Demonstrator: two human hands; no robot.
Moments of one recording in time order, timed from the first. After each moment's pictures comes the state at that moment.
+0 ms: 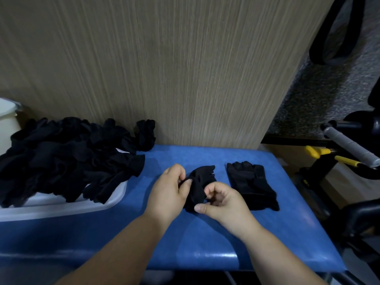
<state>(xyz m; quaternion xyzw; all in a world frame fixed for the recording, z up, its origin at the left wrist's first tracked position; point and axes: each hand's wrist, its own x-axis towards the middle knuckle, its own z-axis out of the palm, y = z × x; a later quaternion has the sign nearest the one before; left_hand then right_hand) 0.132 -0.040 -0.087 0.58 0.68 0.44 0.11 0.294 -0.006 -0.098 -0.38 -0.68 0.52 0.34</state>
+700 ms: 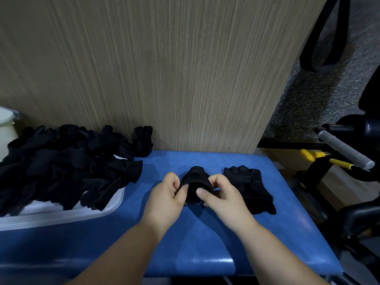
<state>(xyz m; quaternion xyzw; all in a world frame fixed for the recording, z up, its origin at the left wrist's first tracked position) 0.132 -0.046 -0.084 0.54 0.70 0.43 0.19 0.287 0.000 -0.082 -0.43 -0.69 0.44 0.37</state>
